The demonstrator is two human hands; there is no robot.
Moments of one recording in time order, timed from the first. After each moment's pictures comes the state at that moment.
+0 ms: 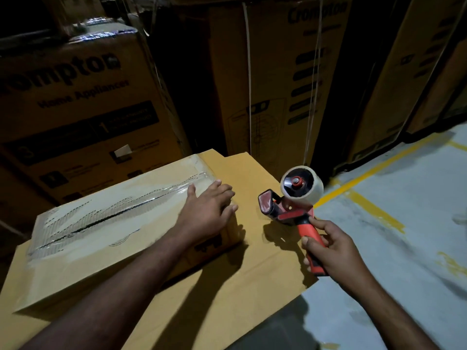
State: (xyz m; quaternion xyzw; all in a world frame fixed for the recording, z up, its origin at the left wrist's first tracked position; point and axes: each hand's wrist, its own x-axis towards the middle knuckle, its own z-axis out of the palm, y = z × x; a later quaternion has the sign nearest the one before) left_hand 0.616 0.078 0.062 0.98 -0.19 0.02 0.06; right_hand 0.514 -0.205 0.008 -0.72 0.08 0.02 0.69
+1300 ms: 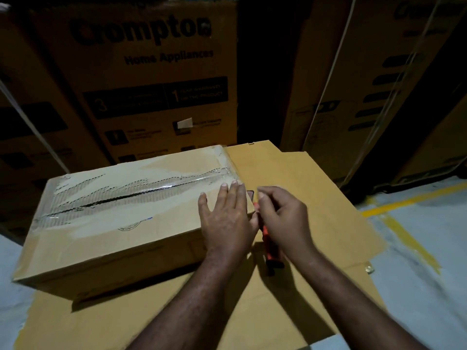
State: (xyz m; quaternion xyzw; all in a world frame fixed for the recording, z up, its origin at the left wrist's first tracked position) left_hand 0.563 0.162 0.029 0.98 0.06 0.15 0.05; right_hand 0.581 0.041 0.056 -0.83 -0.13 -0.14 0.53
